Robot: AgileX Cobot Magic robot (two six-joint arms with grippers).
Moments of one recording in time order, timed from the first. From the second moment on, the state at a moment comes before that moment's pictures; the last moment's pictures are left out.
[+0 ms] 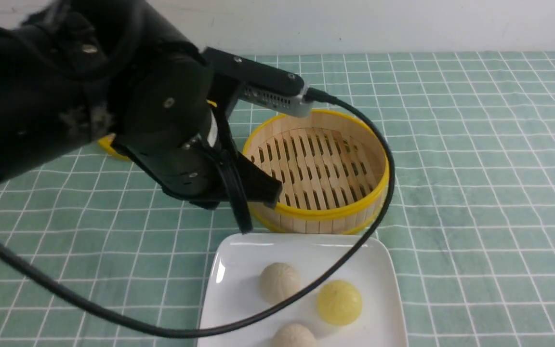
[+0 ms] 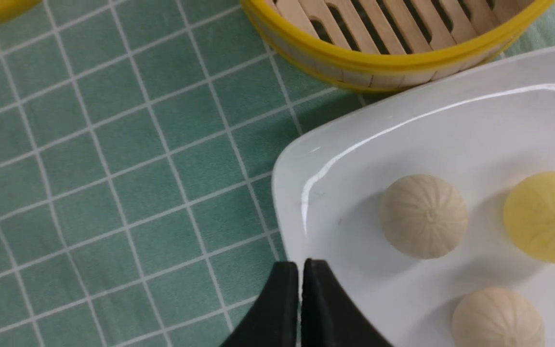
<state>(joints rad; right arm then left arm) -0.03 -0.01 0.01 -0.01 0.39 0.00 -0.77 1.43 -1.30 0.31 1.06 -0.44</state>
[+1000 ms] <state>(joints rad) -0.04 -0.01 0.01 -0.03 0.39 0.00 -0.77 0.67 -0.61 -0.04 0.47 -0.44</state>
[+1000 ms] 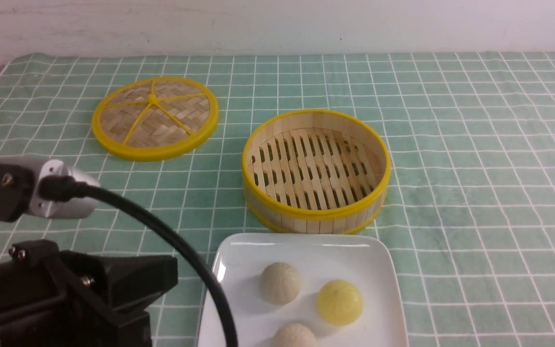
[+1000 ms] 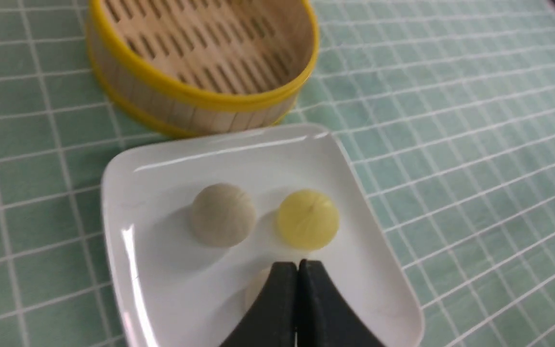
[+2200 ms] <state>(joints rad) -0.04 -0.01 0.01 -0.03 0.39 0.00 -0.54 0.48 -0.44 0.12 0.39 -0.43</state>
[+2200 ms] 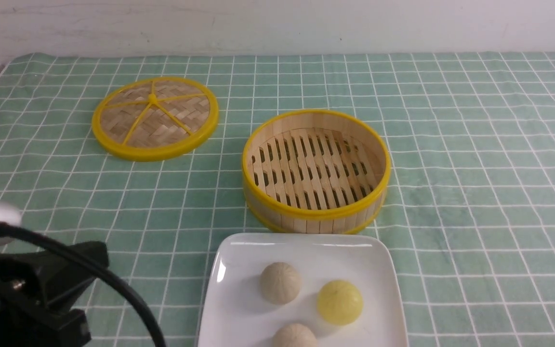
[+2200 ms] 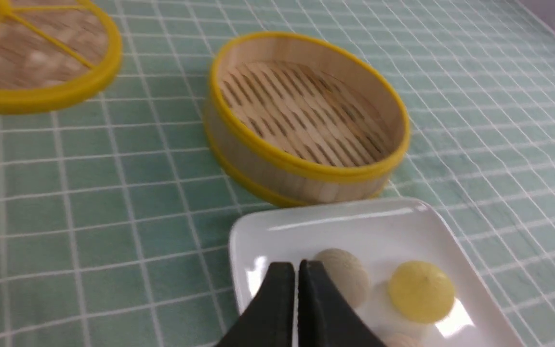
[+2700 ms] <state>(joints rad) -0.04 -0.01 0.01 -0.03 0.39 0.00 -0.02 0.03 0.02 0.12 0.34 -0.36</state>
